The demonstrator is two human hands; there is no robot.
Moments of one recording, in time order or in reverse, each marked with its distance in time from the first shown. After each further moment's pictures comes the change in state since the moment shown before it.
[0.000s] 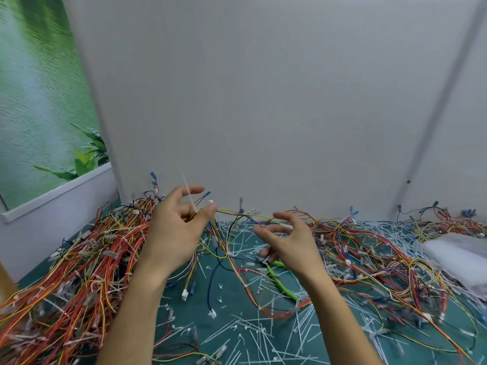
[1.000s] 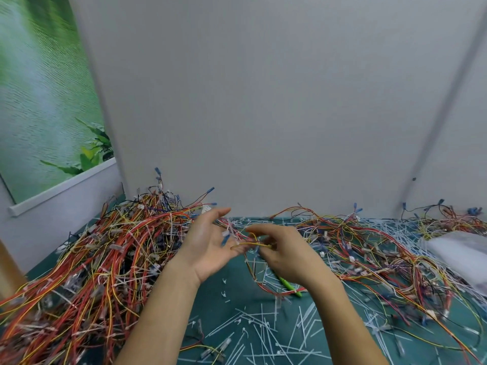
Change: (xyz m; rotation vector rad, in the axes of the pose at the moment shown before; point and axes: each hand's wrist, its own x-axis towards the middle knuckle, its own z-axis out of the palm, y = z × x) left_hand 0.003 -0.022 0.044 -1.082 -0.418 -0.852; right_hand -0.017 -0.018 0.003 -0.837 -0.316 -0.308
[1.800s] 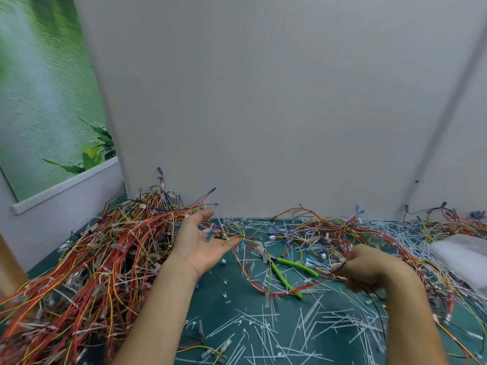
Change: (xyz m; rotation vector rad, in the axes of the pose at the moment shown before) left_hand 0.013 0.004 -0.018 -0.293 0.291 0.096; right_hand -0.041 0.082 -0.082 -0.136 -0.278 0.822
